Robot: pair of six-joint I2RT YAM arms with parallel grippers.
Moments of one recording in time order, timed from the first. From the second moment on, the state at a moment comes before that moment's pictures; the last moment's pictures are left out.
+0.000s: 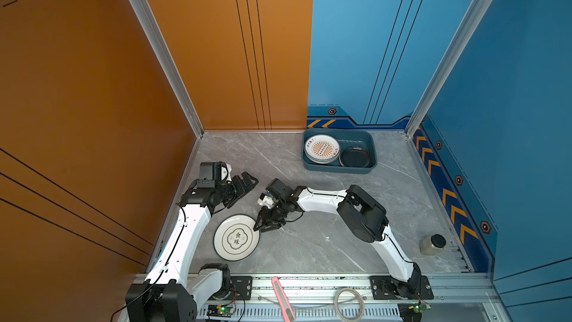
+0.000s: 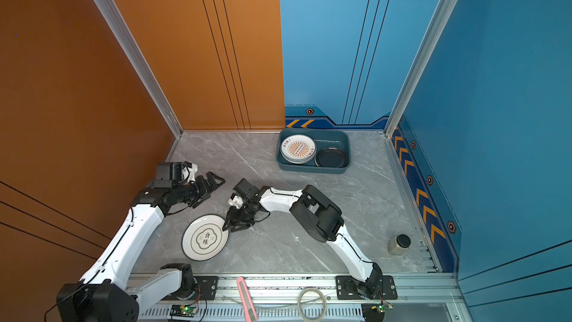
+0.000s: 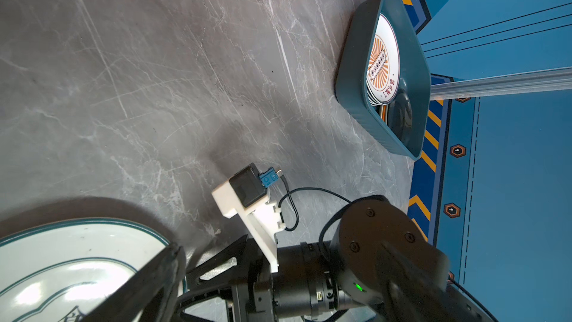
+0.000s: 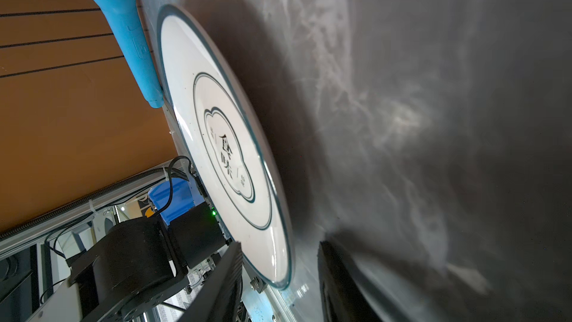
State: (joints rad) left arm 0.00 1.08 0.89 -0.69 0.45 -0.65; right arm 0.98 2.30 1.61 -0.32 -0.78 0.87
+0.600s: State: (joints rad) left arm 0.01 1.08 0.88 -0.68 0.45 -0.65; right arm 0.98 2.34 1.62 -0.21 -0.81 0.95
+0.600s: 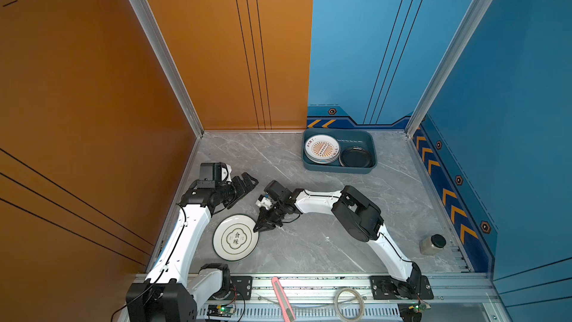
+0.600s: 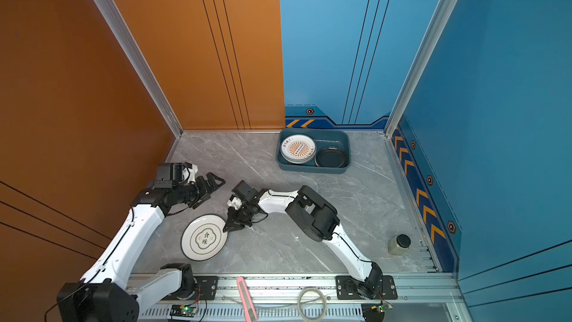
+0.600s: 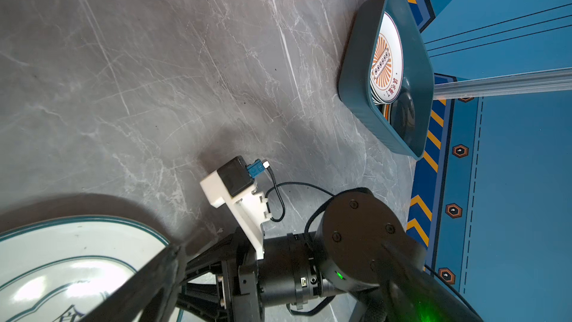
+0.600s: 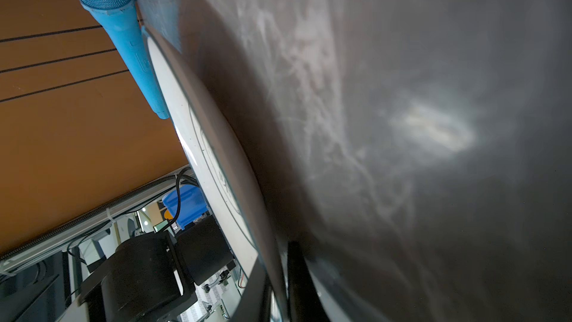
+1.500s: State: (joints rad) left arm 0.01 1.28 0.96 -0.65 0.47 -0.63; right arm 0.70 2.05 1.46 -0.33 -0.71 0.89
